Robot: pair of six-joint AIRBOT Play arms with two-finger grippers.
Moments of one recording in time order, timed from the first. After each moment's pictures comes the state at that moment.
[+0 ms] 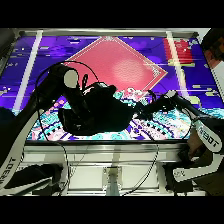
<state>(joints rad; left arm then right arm) -0.57 -1.35 1.45 1.36 -1.77 -1.20 0.07 -1.60 0.93 -0.67 1.14 1.39</state>
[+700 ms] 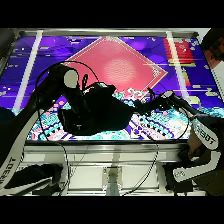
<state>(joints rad) -0.57 -1.35 1.45 1.36 -1.76 -1.20 0.08 -1.62 0.96 -0.66 1.01 1.37</state>
